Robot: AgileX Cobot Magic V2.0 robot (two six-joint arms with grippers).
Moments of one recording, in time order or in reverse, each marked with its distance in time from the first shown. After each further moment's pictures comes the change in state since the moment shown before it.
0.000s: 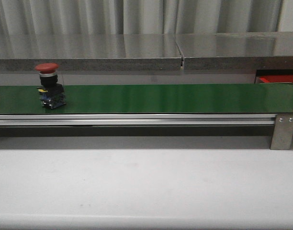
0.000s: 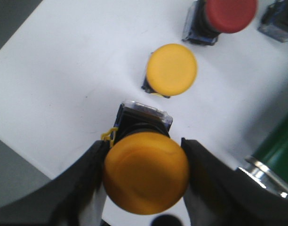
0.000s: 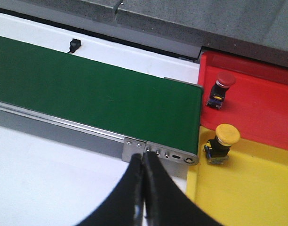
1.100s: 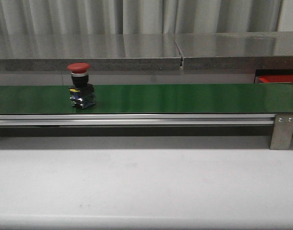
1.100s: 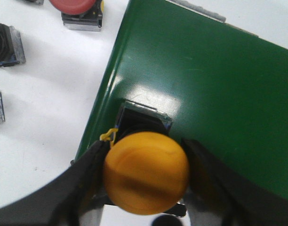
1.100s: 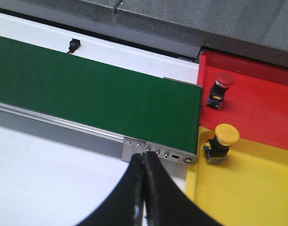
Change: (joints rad) left arm -0.339 0.075 -0.162 -0.010 0.094 0.000; right arm 0.000 0.000 0.000 0.000 0.000 0.000
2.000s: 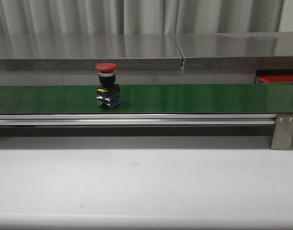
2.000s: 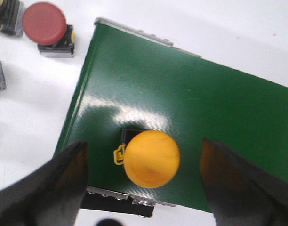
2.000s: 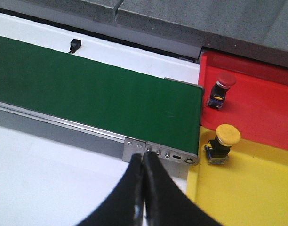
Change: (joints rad) left arm -0.052 -0.097 -0.001 -0.072 -0.029 0.041; right arm 0.000 0.000 0.000 0.000 0.000 0.000
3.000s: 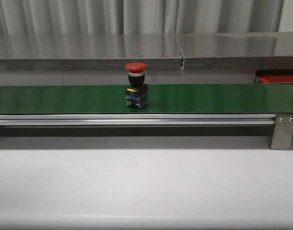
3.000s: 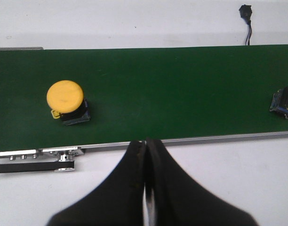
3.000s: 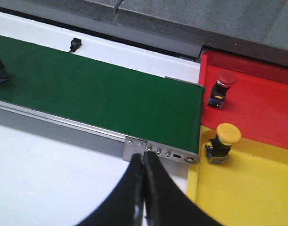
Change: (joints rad) left arm -0.286 -0.563 0.396 0.022 -0.111 0.032; right arm 0.000 0.000 0.000 0.000 0.004 0.000
